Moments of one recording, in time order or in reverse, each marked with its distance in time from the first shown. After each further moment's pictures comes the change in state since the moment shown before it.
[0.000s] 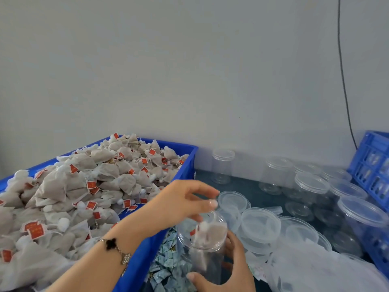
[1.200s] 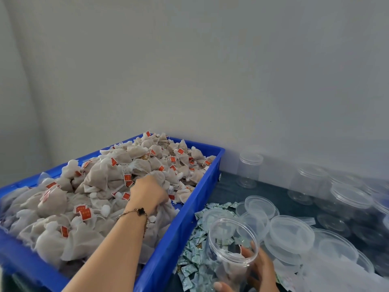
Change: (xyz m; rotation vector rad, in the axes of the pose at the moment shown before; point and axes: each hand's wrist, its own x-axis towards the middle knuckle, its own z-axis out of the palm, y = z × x) left_hand 0.007 -0.072 -0.088 0.690 0.504 -0.879; right_hand 0.002 0.012 -0.002 0.205 -0.071 0.238
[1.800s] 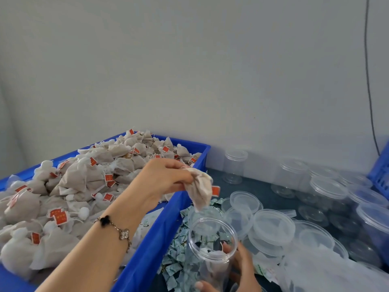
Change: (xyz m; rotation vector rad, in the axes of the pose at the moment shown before) left_hand -0.077 0.040 -0.028 -1.016 -0.278 0.403; right_hand 0.000 0.007 -0.003 -0.229 -0.142 -0.225
